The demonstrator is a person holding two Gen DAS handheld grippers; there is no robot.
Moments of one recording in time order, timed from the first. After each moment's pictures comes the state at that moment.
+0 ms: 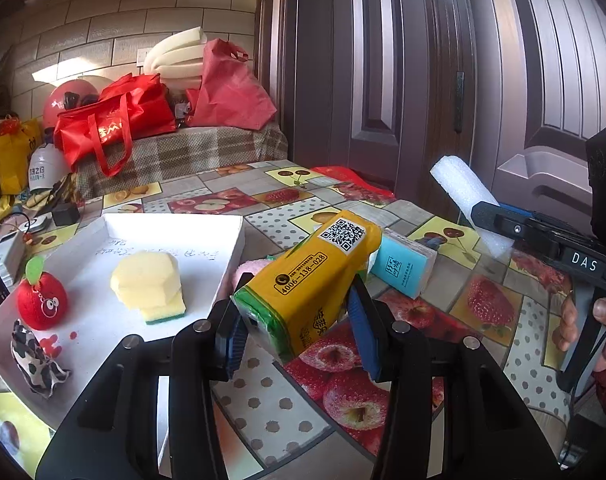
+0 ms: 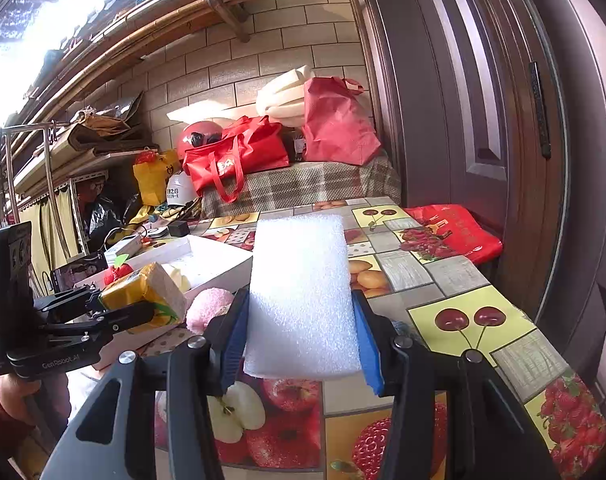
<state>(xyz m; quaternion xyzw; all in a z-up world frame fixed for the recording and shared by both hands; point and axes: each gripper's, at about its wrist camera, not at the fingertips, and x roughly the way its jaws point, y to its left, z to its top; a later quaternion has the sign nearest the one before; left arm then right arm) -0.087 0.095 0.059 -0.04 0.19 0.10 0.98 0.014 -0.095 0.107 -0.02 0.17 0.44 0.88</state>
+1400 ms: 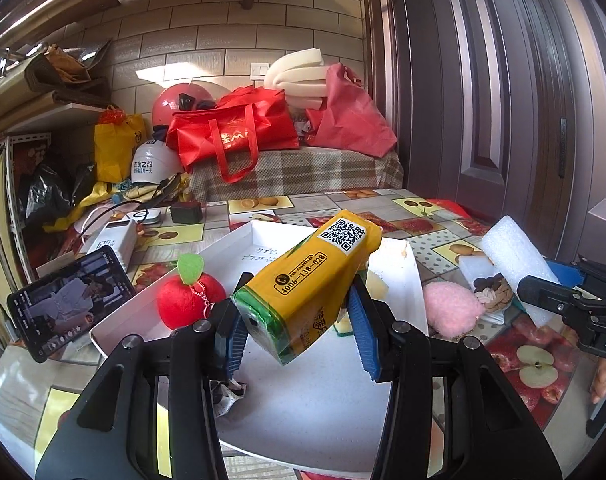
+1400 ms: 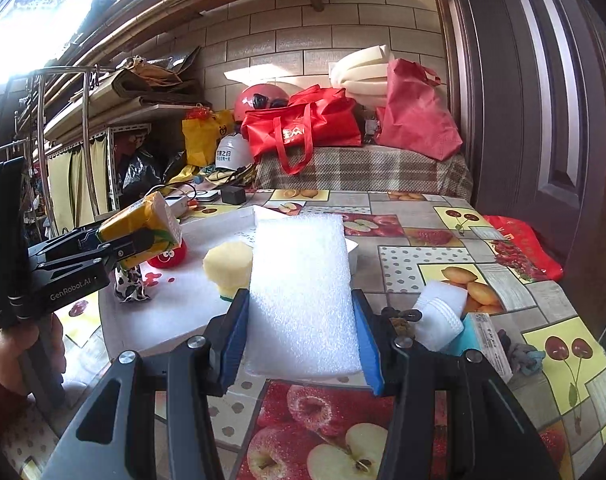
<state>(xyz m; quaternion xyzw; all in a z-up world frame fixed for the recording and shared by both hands) -0.152 0.202 0.055 -0.06 0.14 0.27 0.95 -0.034 0.020 0.093 -0.11 0.17 0.50 0.84</state>
